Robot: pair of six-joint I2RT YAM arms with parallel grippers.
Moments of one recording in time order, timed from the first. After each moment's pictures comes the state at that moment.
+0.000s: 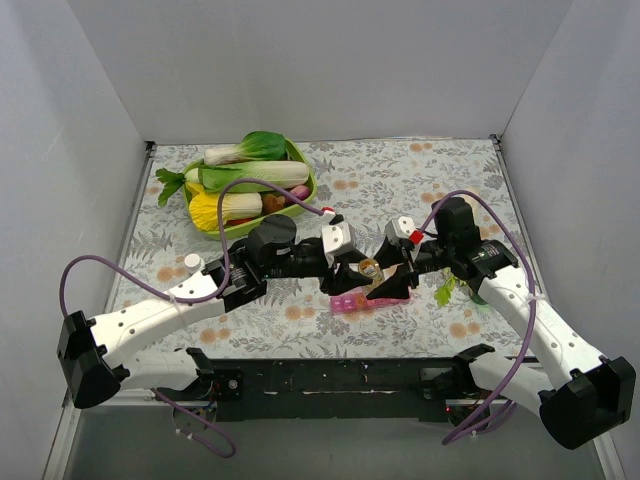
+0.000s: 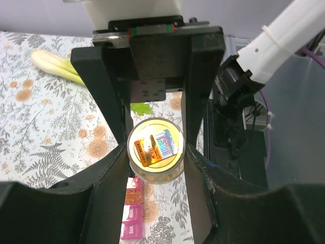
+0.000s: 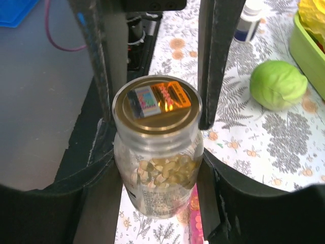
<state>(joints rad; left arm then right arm) -1.00 1.19 1.01 0.01 0.46 0.05 0.44 1.03 0.88 -0.55 -1.23 -0.61</state>
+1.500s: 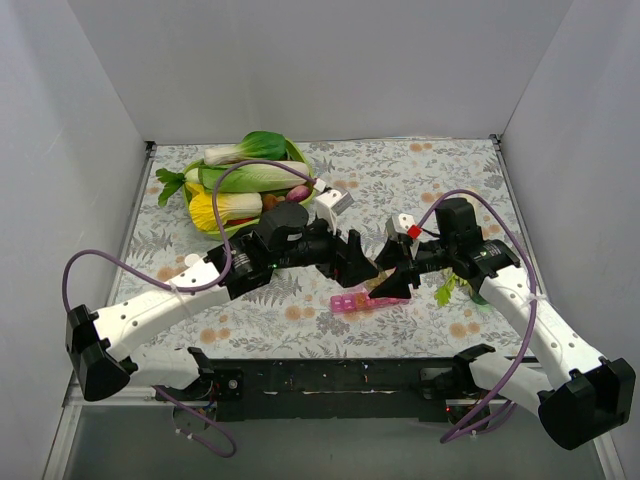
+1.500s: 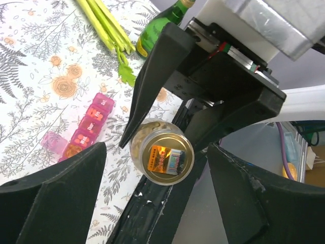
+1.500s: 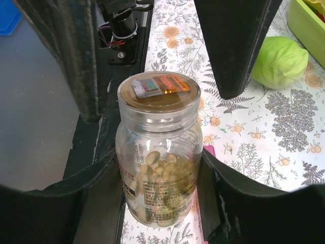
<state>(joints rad) -0.98 1.24 1.16 -0.24 0.27 -0.48 0.43 1.02 0.89 -0.59 -1.21 -0.56</state>
